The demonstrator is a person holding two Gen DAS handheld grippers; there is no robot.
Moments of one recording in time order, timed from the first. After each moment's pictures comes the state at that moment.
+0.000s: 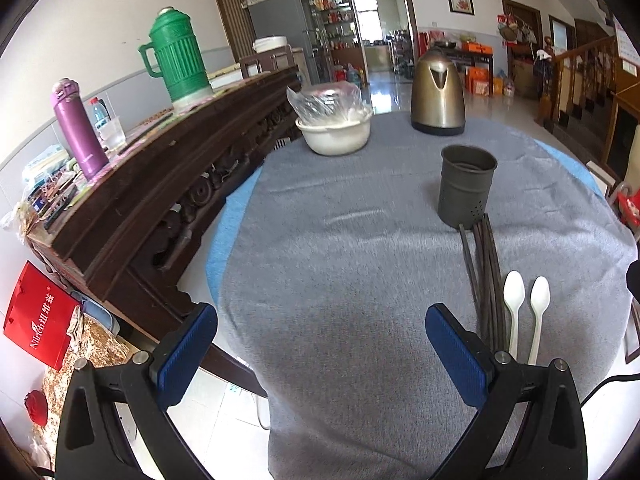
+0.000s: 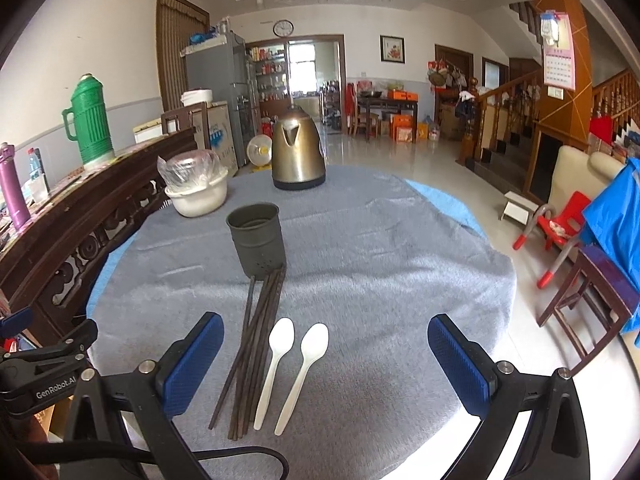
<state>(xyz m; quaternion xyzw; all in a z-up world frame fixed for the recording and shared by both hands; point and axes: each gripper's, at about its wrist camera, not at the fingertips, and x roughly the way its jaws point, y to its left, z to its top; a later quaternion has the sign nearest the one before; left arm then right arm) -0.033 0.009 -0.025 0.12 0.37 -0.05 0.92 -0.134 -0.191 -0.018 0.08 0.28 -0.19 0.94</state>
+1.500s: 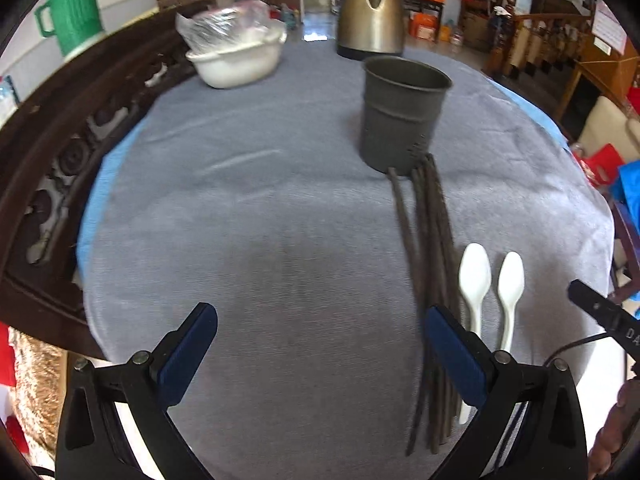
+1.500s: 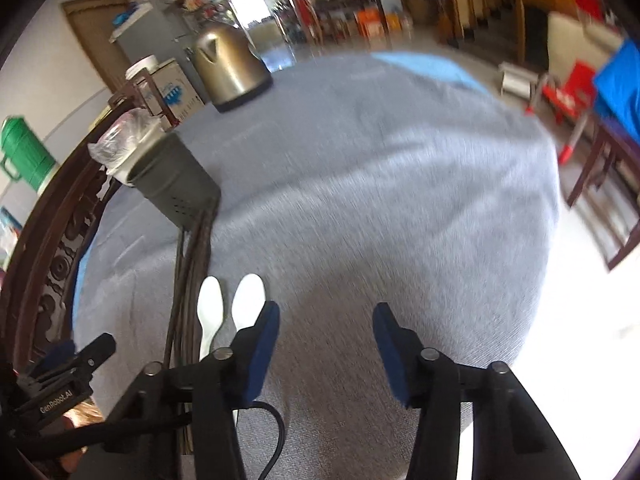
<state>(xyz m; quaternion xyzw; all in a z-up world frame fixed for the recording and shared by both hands) 0.034 -0.057 -0.098 0.11 0.49 -0.17 0.85 -0.086 -0.294 -0.127 0.27 0.41 -0.17 0.85</state>
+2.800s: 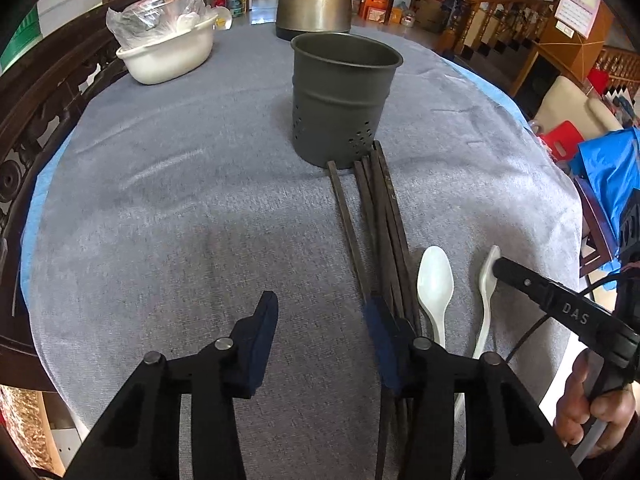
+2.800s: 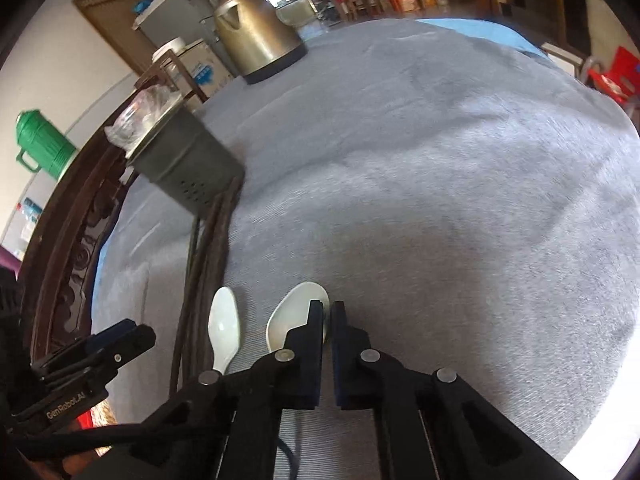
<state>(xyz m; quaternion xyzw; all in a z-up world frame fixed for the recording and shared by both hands) 0.054 -0.090 -0.116 0.11 0.51 -0.26 0.81 -0.037 -0.295 -0.158 0.29 0.43 -0.10 0.85</state>
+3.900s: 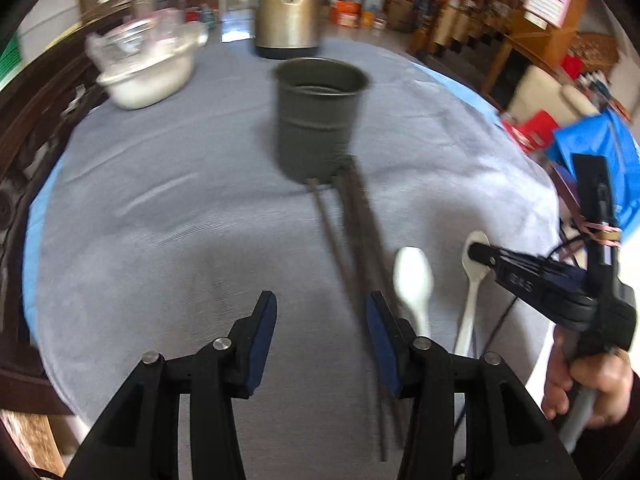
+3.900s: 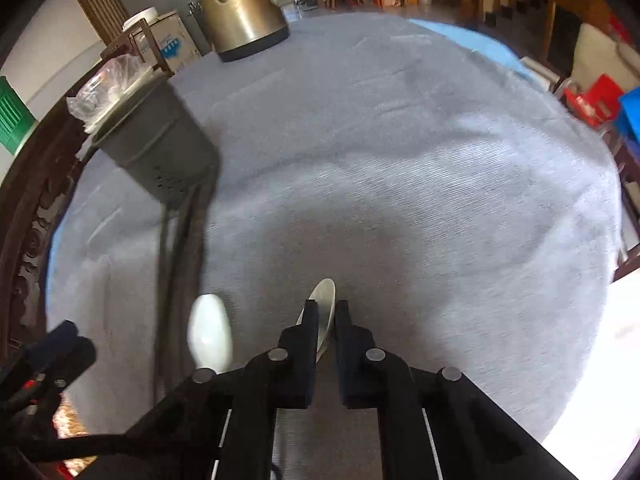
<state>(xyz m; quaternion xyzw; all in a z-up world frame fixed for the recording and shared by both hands) 0.047 -0.079 -0.086 0.12 0.49 -0.32 0.80 -0.001 -0.272 -0.146 0.21 0.48 -0.18 0.83</state>
